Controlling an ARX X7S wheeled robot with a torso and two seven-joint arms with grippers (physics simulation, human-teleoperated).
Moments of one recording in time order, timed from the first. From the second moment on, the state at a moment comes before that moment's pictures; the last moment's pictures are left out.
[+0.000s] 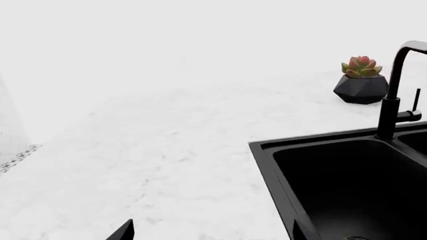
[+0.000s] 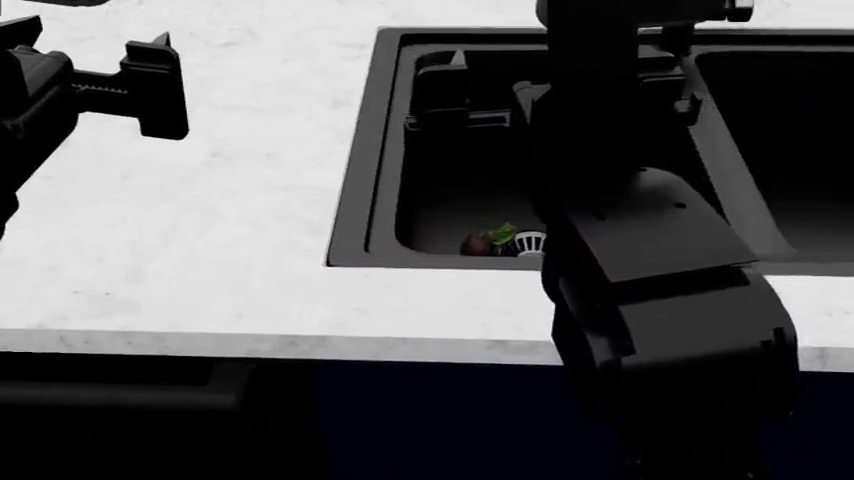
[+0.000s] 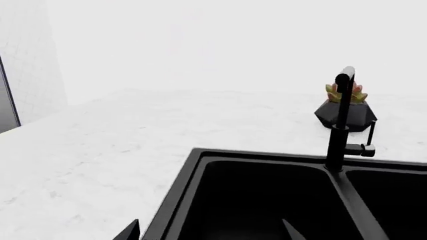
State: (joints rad) left arm -1.18 -0.24 0.21 -0.21 -0.30 -0.94 -0.05; right arm 1.10 0.14 -0.19 0.18 0.37 0.85 0.09
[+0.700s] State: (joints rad) left arm -1.17 -0.23 0.20 -0.21 -0.33 -0.93 -0.05; right arm 1.07 0.15 -0.19 0.17 0.40 0.86 0.11
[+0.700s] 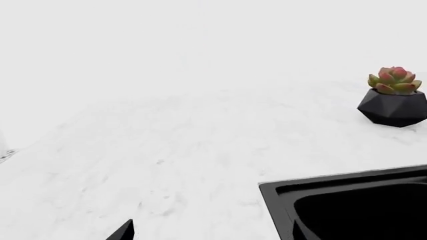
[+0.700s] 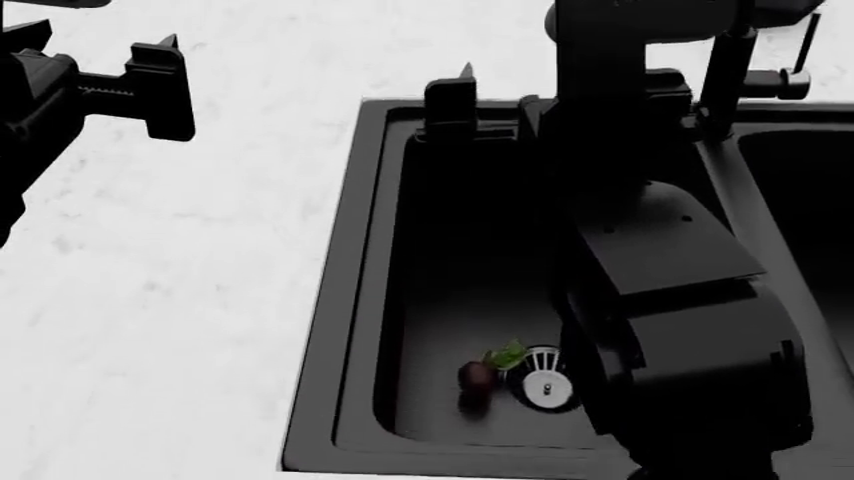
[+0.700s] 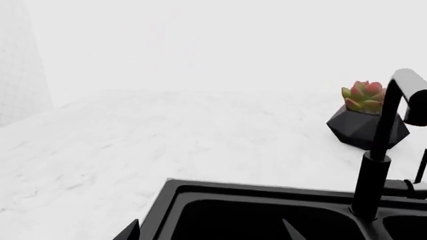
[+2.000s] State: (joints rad) left arm -1.15 -0.25 0.19 -0.18 -0.37 -0.95 -0.07; right arm 1.07 0.17 -0.21 0.14 0.45 0.88 0.13
